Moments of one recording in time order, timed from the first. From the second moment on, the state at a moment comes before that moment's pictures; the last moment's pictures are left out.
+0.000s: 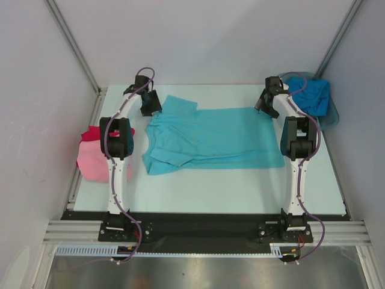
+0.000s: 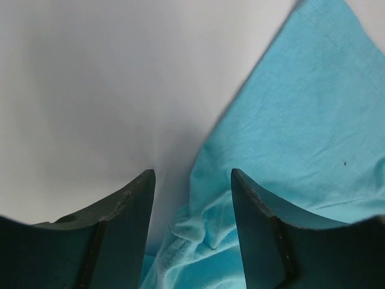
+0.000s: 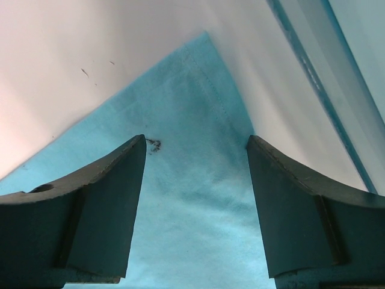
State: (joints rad) left arm -0.08 2.47 2.14 -0.66 0.06 -0.40; right arm 0.03 2.39 2.01 -0.57 0.24 0.50
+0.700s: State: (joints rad) left arm -0.08 2.45 2.10 -0.62 0.12 -0.40; right arm 0.02 2.41 2.07 -0.61 0.28 0.50
